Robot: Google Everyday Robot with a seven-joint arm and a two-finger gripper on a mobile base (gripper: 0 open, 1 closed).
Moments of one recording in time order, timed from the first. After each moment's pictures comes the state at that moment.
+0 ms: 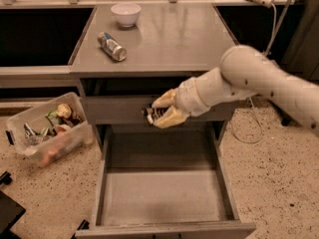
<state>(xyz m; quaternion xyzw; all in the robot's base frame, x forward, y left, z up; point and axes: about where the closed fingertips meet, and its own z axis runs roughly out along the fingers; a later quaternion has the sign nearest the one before) 0.574 -0.016 0.775 -0.69 0.59 0.19 0.37</state>
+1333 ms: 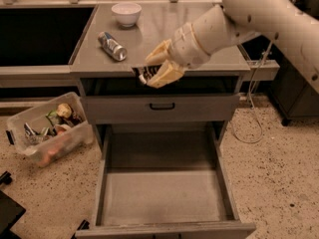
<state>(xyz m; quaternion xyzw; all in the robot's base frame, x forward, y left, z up) 0.596 -0.003 0.903 -0.74 0.53 0.15 0.38</state>
